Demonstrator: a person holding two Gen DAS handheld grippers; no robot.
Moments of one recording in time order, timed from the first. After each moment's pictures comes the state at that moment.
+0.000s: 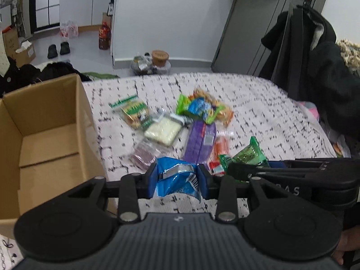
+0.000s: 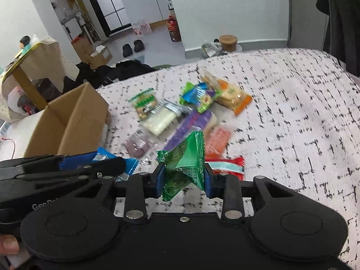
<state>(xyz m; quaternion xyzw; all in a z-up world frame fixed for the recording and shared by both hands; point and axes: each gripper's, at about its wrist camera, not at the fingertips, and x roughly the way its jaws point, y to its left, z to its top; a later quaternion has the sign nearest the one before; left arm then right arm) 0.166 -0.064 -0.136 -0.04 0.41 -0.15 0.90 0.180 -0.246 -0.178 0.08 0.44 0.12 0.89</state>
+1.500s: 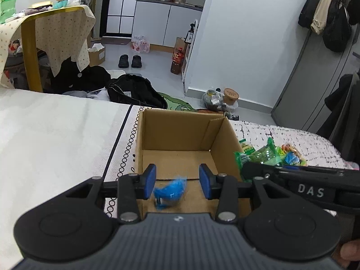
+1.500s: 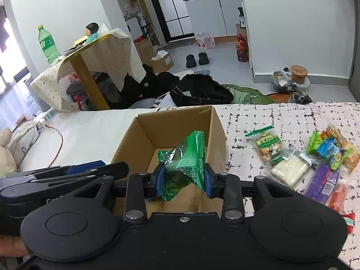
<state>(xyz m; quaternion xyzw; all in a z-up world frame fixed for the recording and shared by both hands) 0.145 0.102 -0.104 -0.11 0.35 0.01 0.93 0.200 -0.086 -0.132 0.05 0.38 0.25 0.89</state>
